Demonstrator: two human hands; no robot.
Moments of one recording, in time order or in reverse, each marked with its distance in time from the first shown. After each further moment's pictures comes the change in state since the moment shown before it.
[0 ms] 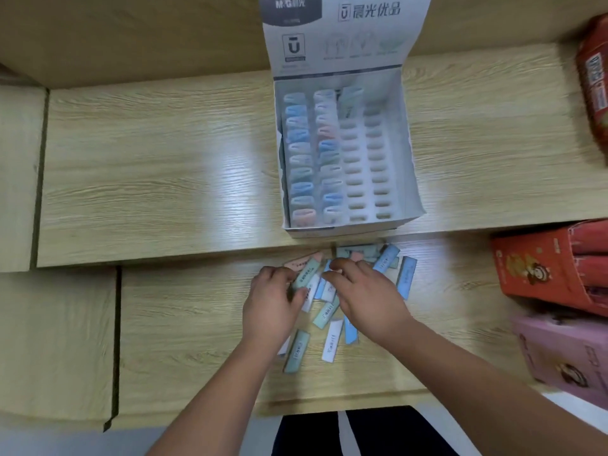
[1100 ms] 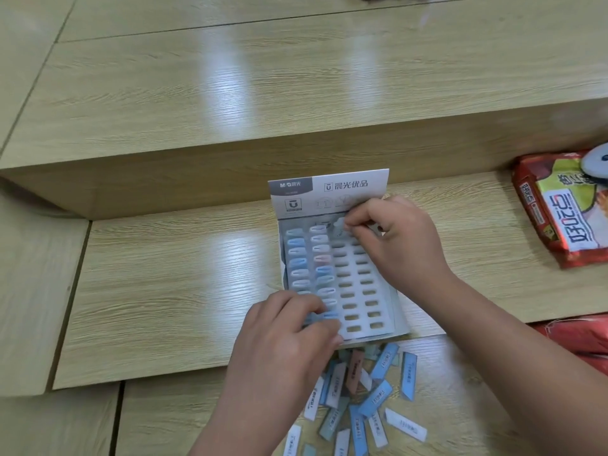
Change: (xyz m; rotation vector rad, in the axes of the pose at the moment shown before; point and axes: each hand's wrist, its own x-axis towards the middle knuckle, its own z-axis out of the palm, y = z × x) left_hand 0.006 0.116 -0.152 0.205 0.326 0.839; right_hand 0.135 0.035 -0.210 0.345 0.515 0.182
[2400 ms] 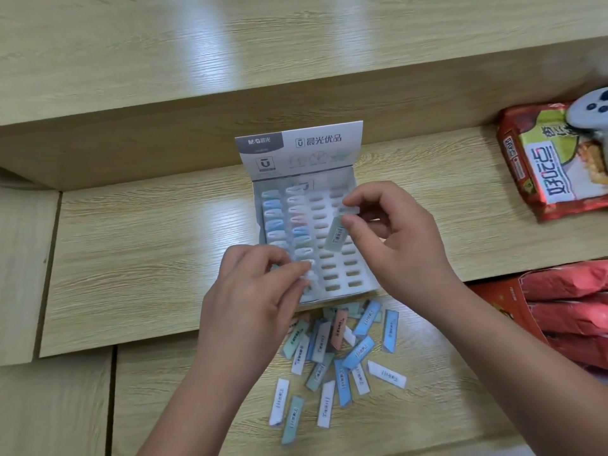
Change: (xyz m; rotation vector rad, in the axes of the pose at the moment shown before) left_hand 0.007 0.007 -0.007 -0.033 0.021 -0.208; right_hand -0.057 -0.025 -0.027 0.426 -0.014 0.116
